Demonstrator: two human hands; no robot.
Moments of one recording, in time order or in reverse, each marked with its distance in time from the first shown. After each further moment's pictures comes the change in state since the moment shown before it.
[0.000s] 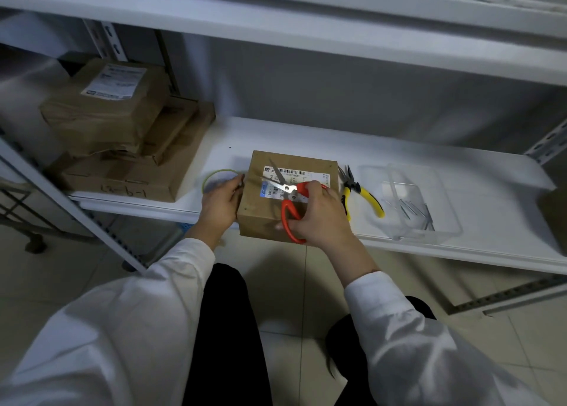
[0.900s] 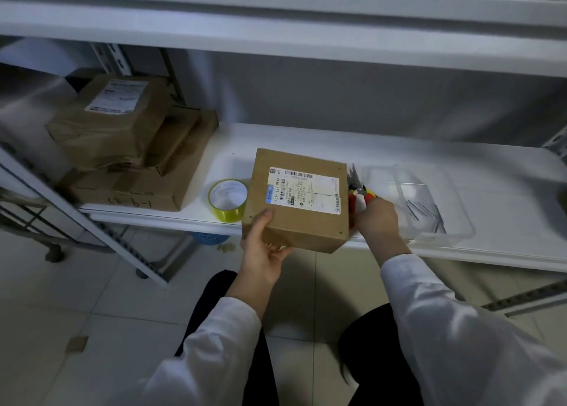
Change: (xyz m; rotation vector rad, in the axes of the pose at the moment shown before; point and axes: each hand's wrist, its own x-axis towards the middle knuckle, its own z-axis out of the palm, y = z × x) left_hand -0.087 -0.012 0.058 -0.867 -0.087 -0.283; right_hand 0.042 0.090 -0.004 0.108 0.148 0.466
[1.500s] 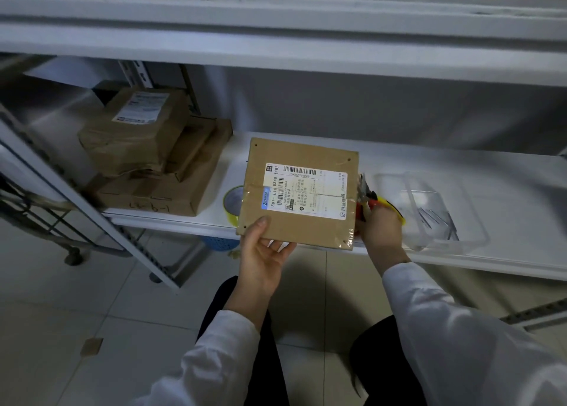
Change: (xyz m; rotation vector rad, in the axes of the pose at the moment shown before) left_hand -0.011 0.015 -0.019 -0.040 -0.229 0.162; right_hand -0.009 -0.002 0.013 -0.066 0.048 -0.099
